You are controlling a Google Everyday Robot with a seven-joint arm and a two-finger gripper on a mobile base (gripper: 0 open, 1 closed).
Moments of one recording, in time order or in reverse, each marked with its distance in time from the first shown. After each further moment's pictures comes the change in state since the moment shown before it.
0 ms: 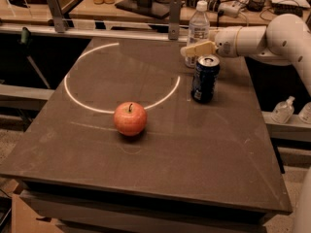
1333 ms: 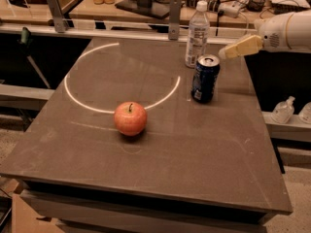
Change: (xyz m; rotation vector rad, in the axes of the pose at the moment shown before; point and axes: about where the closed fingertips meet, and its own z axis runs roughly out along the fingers) arm -0.004 -0.015 -0.128 0.194 0.180 -0.065
